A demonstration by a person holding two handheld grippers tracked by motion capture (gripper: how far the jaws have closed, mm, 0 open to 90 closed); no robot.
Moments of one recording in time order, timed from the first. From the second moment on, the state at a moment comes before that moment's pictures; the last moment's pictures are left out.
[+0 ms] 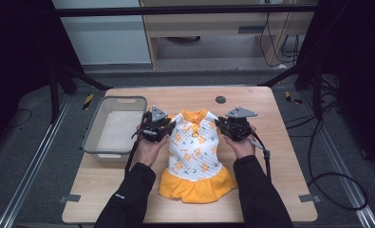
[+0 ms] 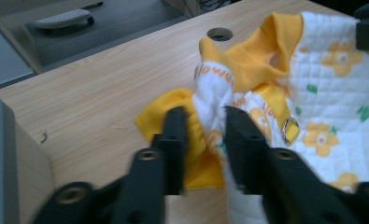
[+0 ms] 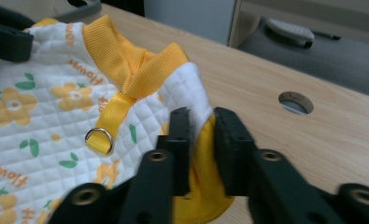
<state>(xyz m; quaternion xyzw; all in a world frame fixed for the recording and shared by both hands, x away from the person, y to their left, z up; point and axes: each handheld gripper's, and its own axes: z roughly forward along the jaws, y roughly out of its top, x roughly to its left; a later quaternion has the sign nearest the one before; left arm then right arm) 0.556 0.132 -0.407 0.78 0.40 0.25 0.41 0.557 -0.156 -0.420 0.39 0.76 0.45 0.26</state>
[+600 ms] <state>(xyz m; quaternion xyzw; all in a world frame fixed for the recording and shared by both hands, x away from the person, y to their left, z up) 0.474 0.160 -0.413 0.82 0.36 0.20 0.41 0.479 -0.183 -0.419 0.38 0.78 0.44 0.23</state>
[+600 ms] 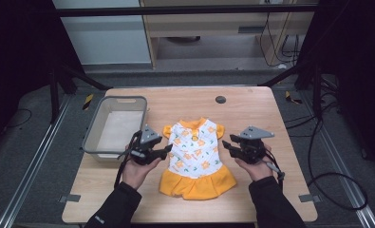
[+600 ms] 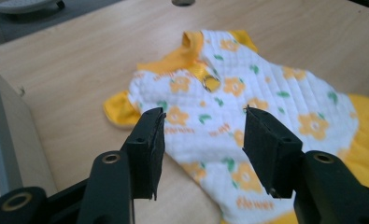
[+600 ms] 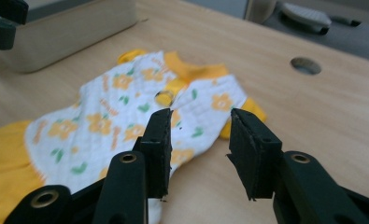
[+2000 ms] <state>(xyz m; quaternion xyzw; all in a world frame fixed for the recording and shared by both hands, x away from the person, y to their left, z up) 0.423 0.172 -0.485 0.87 0.36 0.12 0.31 0.420 -0.180 -0.491 0.37 0.85 0.36 0.10</state>
